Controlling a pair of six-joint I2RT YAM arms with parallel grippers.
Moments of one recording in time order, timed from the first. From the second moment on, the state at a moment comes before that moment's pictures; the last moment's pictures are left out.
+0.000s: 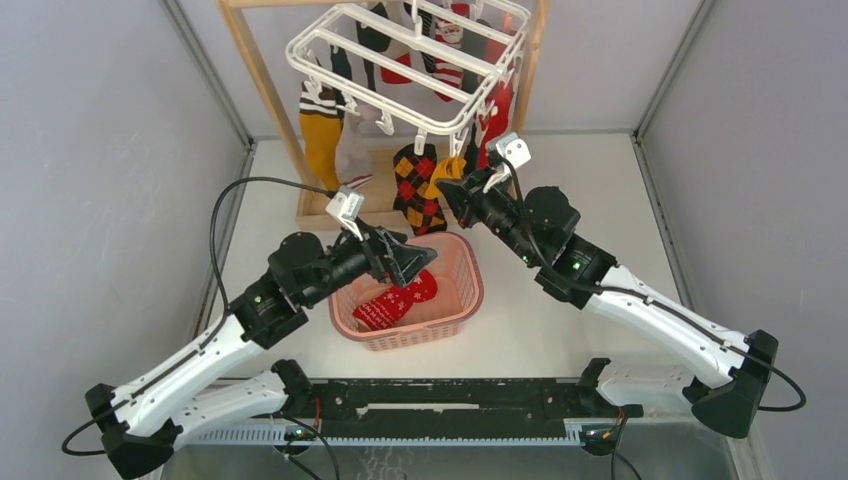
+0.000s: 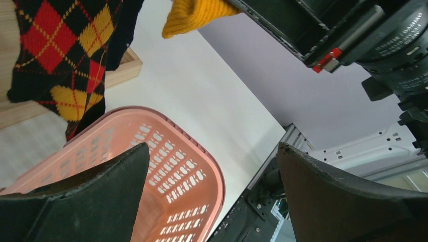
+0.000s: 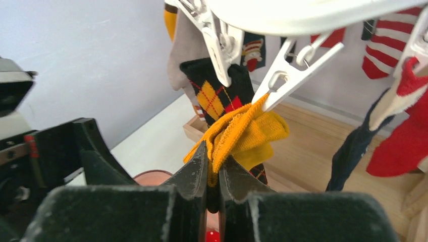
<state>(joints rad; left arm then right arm) -0.88 0.80 0.87 -0.13 0.04 -0.56 0.89 1.13 1.13 0.07 0.18 0.17</state>
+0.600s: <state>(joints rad) -0.87 0.86 0.88 0.05 -0.08 -0.46 0.90 1.16 1.18 0.01 0.08 0.20</state>
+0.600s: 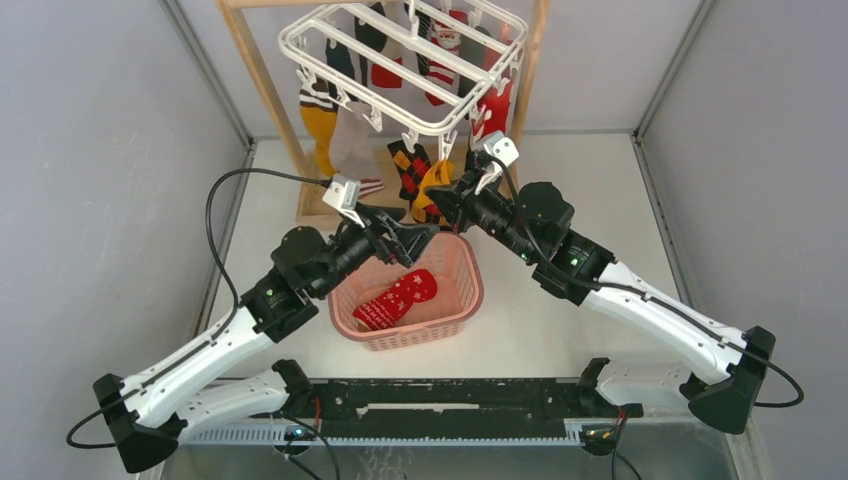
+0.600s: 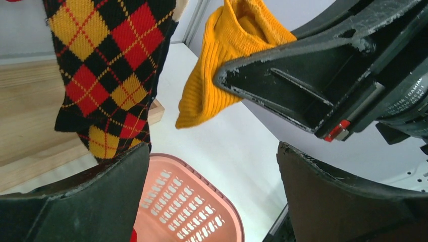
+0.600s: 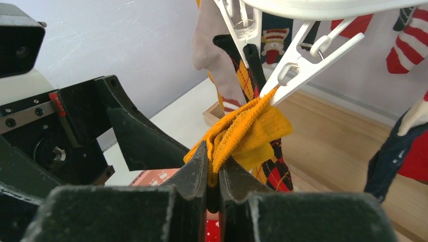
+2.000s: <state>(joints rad) -0.84 1.02 0.92 0.20 -0.07 -0.36 0.90 1.15 1.19 -0.06 0.06 0.22</state>
